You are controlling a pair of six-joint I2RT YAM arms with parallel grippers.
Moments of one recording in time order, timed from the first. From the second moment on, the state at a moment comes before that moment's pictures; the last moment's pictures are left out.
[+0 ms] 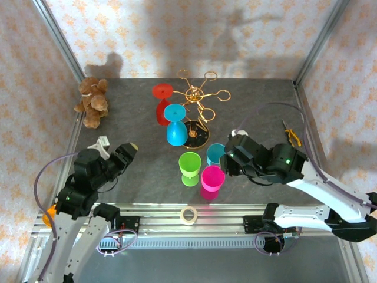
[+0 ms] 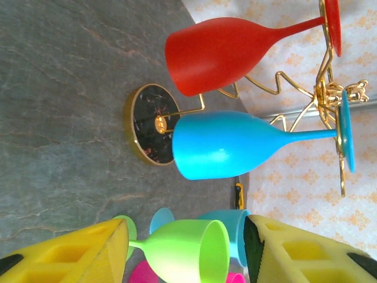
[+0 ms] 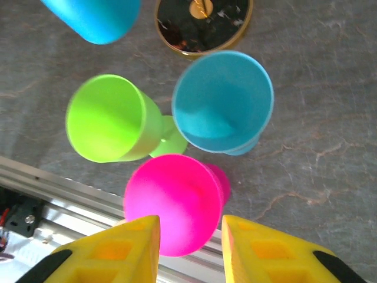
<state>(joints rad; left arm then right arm) -0.21 0.49 0.74 -0.69 0.26 -1.09 1.06 1.06 1.37 -1.30 0.24 0.81</state>
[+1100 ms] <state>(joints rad) -0.32 1.12 1.15 -0.46 0.37 -1.03 0.87 1.10 1.48 -1.14 0.09 0.73</state>
